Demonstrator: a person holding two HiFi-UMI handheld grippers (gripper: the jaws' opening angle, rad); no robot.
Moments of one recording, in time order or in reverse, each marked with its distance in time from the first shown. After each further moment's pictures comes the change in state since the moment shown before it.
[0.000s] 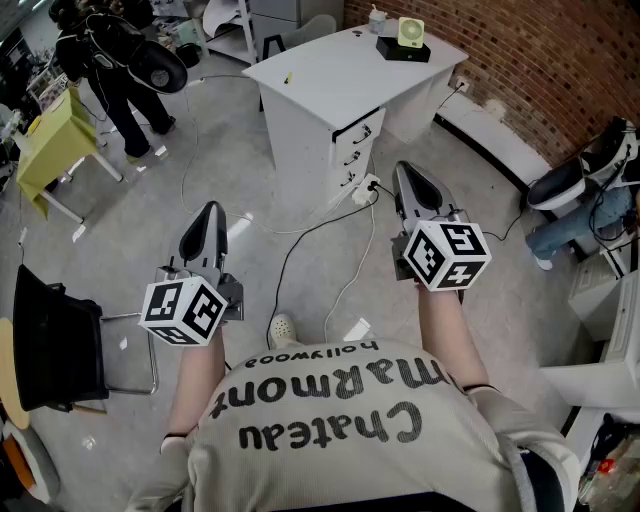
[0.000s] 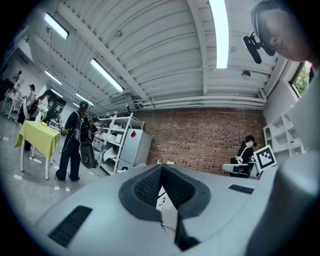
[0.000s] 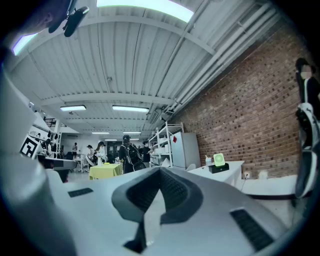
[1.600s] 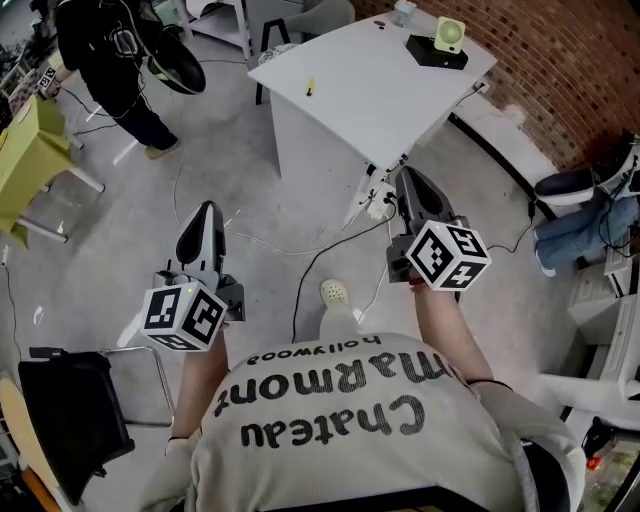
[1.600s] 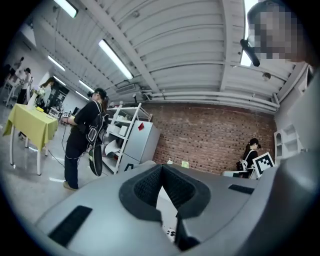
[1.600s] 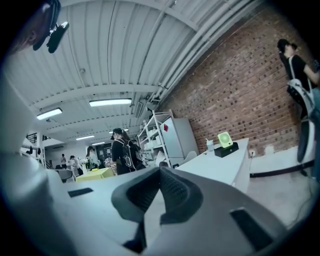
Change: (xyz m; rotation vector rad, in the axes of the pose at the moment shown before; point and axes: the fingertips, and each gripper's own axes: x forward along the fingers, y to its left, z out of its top) left arm 0.230 0.233 -0.016 -0.079 0.058 -0.006; right arm 0.307 -0.008 -0.071 0.192 0.073 -0.106
